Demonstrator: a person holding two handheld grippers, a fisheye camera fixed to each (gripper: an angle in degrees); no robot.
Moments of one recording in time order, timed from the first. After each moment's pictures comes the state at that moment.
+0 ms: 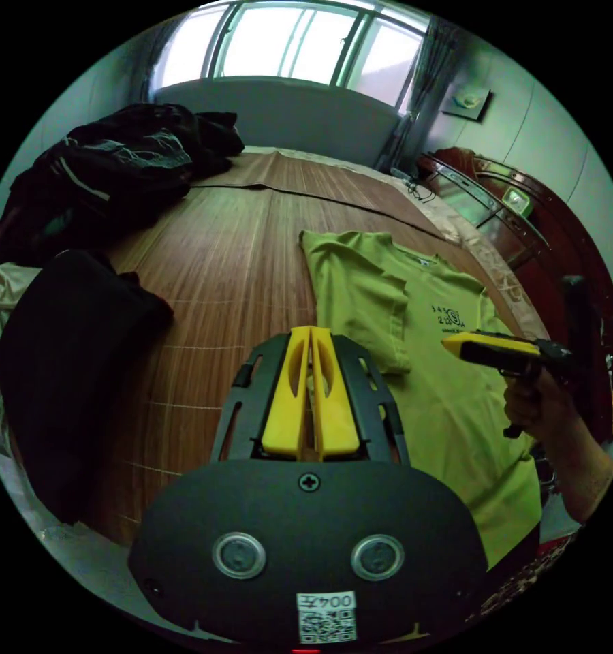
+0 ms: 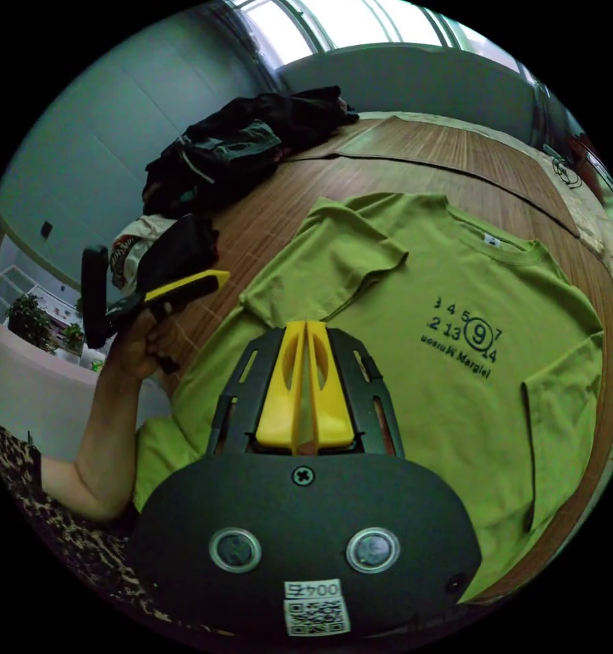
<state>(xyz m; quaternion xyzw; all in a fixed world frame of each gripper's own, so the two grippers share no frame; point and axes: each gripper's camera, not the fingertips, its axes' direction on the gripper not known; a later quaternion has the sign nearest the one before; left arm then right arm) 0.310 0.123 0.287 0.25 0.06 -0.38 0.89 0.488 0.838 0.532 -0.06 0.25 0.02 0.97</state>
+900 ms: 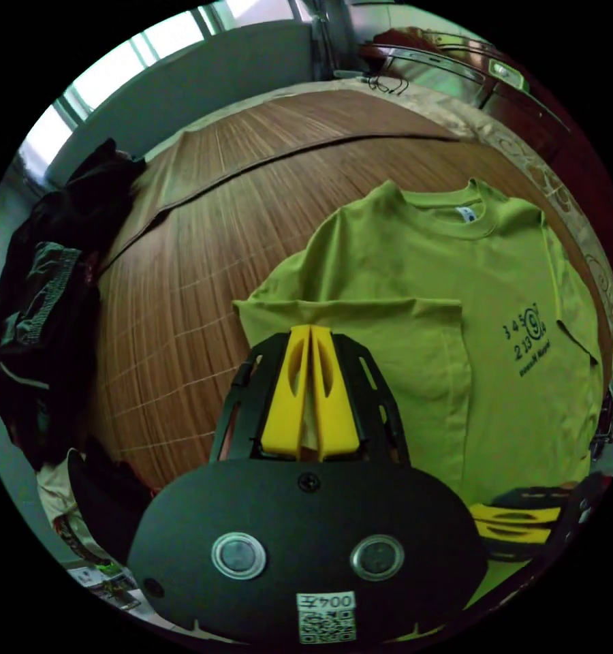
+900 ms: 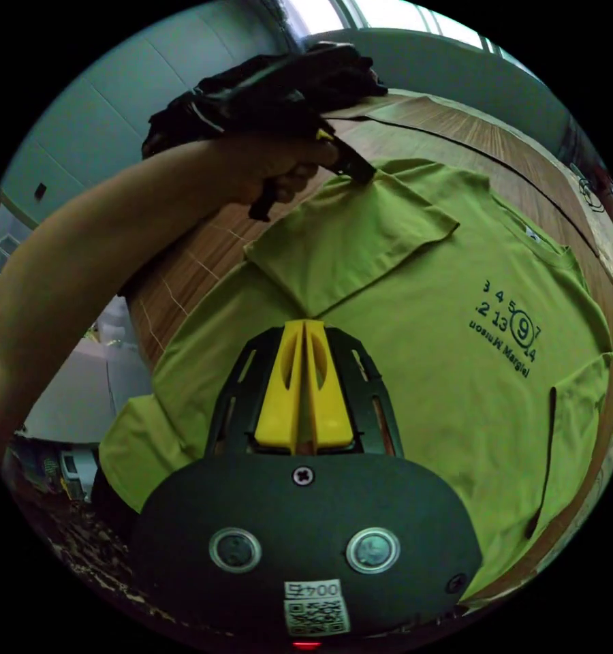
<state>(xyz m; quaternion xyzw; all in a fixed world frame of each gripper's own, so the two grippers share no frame) 0.253 -0.058 0.280 0.12 -0.01 -0.22 0.97 0.500 1.008 0.567 -0.11 0.27 0.00 0.96</state>
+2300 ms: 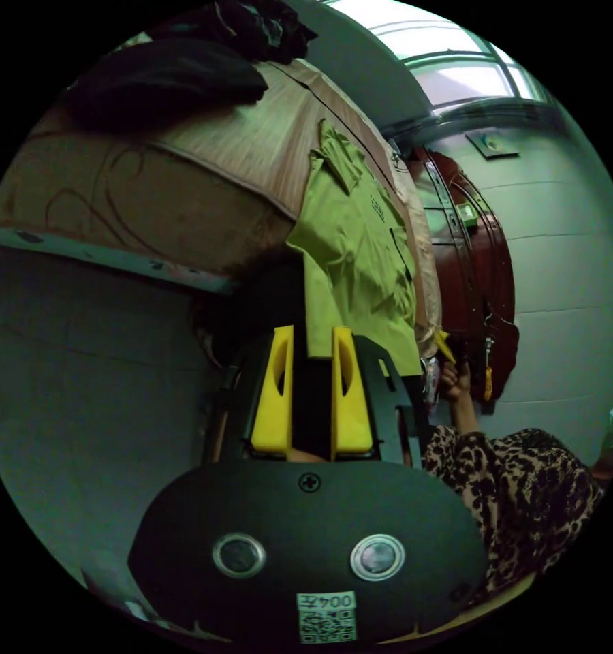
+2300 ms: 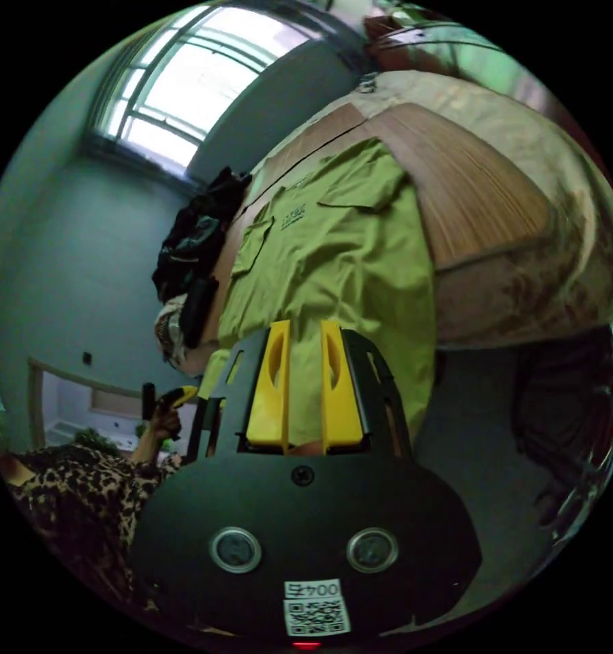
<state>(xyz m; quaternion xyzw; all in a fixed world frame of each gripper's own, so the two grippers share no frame) 0.521 0.599 0.202 0.19 0.39 -0.44 0.79 0.523 1.602 0.323 0.13 0.17 0.28 0.94</state>
